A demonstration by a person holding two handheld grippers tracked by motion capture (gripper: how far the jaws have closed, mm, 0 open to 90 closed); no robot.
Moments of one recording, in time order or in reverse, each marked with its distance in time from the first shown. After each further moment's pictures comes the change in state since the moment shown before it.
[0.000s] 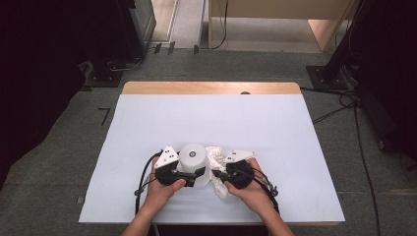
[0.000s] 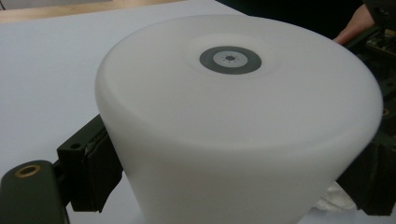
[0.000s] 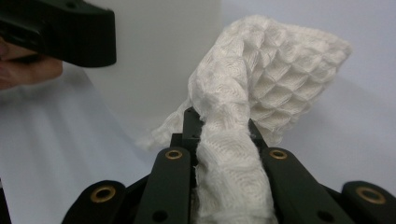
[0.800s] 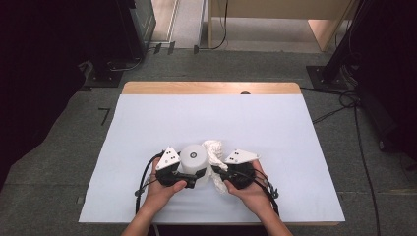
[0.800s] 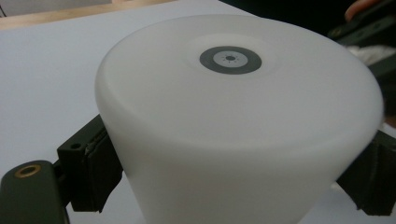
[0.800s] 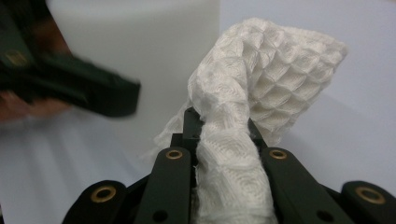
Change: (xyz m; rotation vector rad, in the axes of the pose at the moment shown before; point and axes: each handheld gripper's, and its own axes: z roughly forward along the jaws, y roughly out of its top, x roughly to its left) left arm -0.005 -0.001 0.001 0.006 0.008 0.058; right arm 0.010 0.007 -0.015 -0.147 -0.045 -0.036
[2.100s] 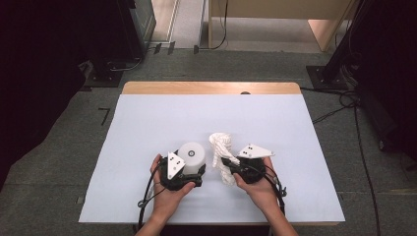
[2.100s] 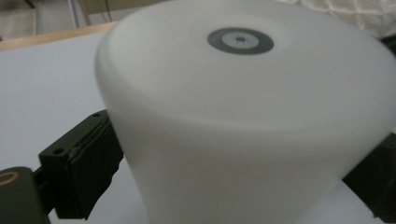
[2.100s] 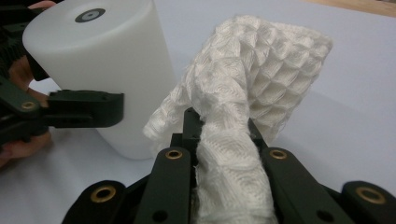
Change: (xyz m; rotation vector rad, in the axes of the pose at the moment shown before) left arm -0.026 -0.011 0.015 -0.015 0.362 -0.036; right arm -0.025 -0.005 -0.011 -0.035 -0.057 0.075
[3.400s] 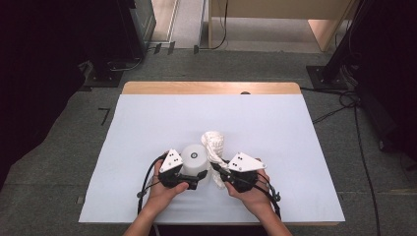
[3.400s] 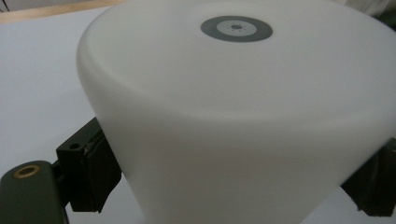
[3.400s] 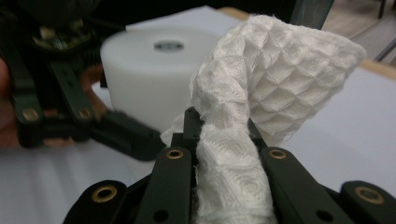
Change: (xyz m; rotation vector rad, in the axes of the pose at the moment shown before) left arm 0.028 0.005 0.001 0.025 -0.347 0.019; right arm 0.036 0.002 0.000 -0.083 0.033 -0.175
